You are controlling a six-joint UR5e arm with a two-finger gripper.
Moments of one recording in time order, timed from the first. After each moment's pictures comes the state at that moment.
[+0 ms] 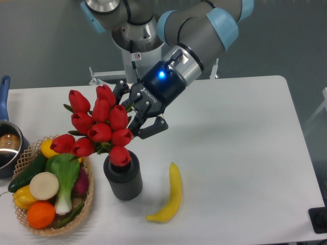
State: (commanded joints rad) arm 2.57 -1.76 -1.74 -0.74 0.31 1.08
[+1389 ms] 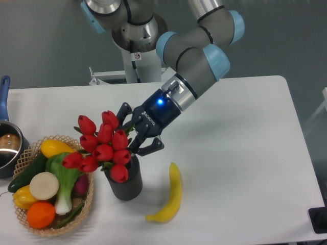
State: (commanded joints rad) arm 2.58 -1.87 -1.83 -0.74 0.32 1.26
